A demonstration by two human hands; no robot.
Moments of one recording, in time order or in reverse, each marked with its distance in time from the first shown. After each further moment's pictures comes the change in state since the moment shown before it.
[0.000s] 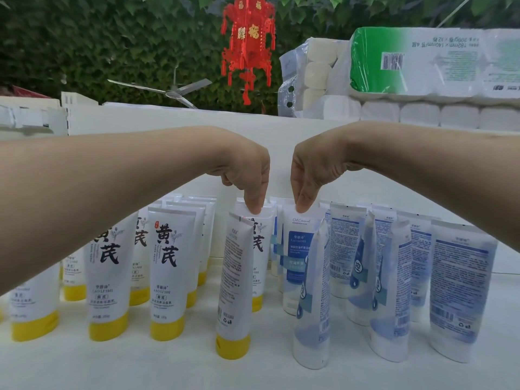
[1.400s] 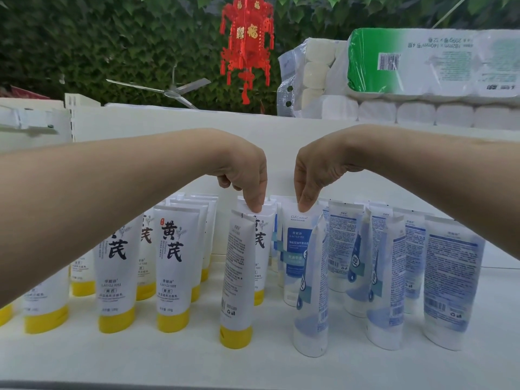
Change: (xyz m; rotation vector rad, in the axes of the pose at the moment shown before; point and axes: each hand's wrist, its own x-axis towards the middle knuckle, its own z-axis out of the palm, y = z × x) left_hand 0.000 -0.005 0.002 -0.074 -0.025 0.007; right_hand 0.001 0.004 0.004 0.005 -0.041 0.053
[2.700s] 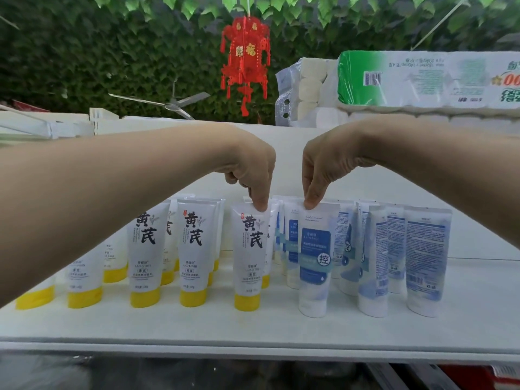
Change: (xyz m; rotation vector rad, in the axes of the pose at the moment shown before) left_hand -0.060 0.017 -0.001 0.117 0.094 0.032; right_hand -0.074 -0.026 0.000 -0.013 0.080 0.018
